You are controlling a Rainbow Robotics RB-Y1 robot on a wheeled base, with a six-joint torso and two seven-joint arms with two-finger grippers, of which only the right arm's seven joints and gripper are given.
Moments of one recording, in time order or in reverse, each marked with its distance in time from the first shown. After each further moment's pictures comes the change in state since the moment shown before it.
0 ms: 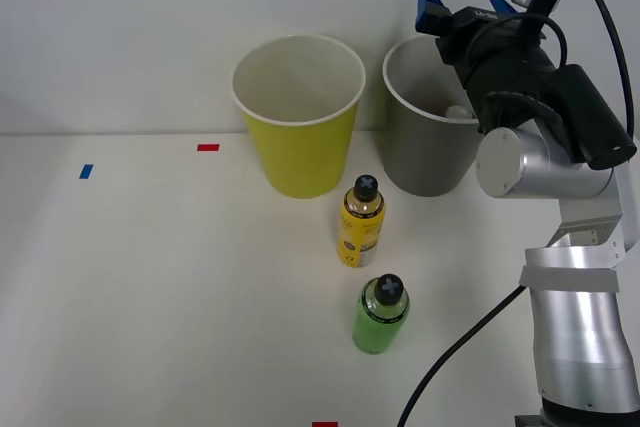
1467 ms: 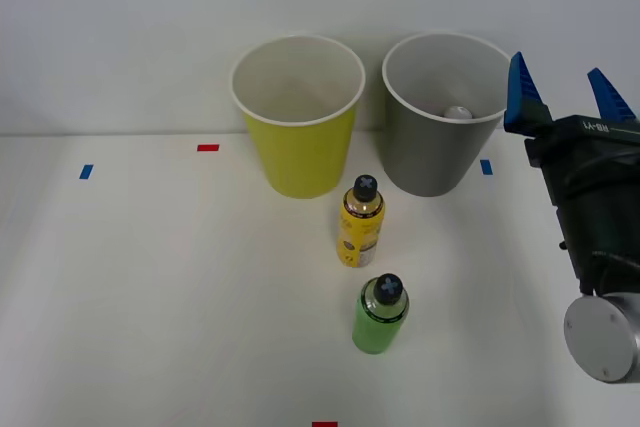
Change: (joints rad) arm 0.658 -0.142 0.099 -0.443 -0.148 -0.319 -0.020
